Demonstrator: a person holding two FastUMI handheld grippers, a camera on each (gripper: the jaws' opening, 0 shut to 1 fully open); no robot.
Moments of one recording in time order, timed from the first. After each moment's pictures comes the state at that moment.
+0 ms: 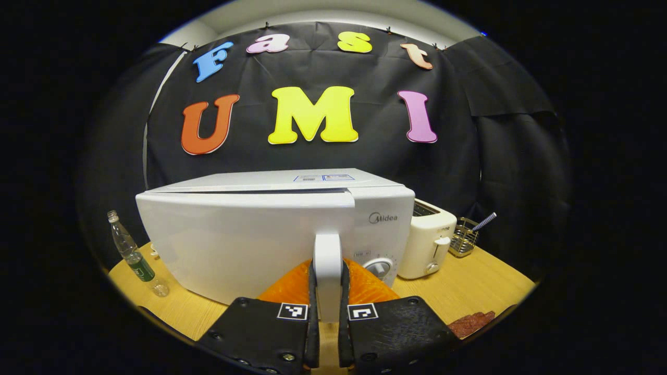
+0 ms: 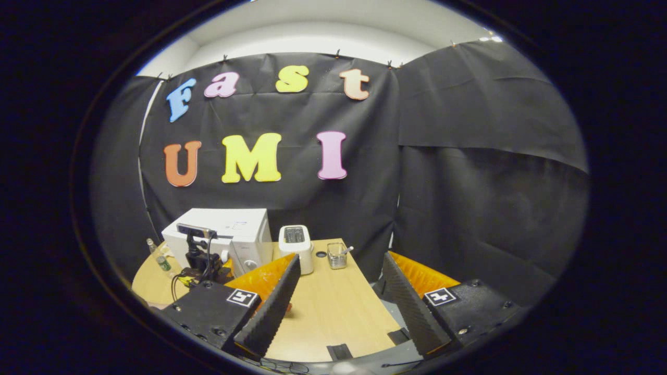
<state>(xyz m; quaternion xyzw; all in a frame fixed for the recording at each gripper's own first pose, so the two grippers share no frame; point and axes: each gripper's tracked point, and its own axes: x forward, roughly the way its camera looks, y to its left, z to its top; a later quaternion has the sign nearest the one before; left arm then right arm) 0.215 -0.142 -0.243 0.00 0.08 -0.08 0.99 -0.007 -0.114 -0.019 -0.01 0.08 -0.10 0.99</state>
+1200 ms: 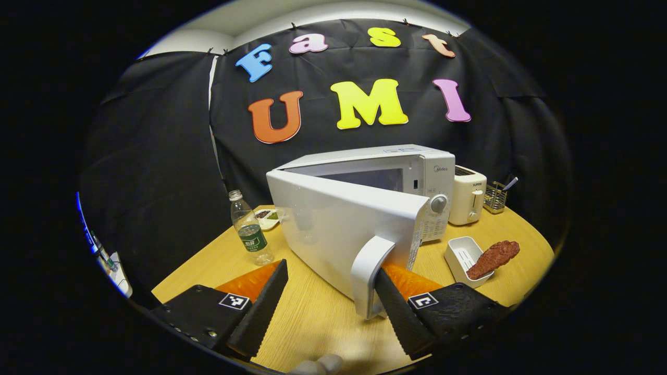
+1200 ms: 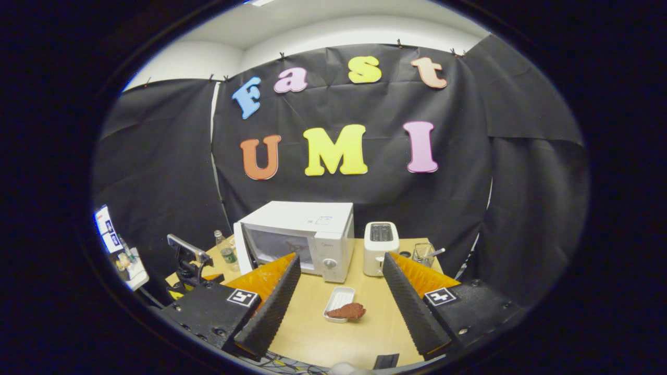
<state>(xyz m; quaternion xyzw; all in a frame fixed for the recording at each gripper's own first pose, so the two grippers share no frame) 0.065 -0.001 -0.246 0.05 0.16 0.06 0.98 0.044 -0.011 -0.043 0.00 0.09 0.12 0.99</state>
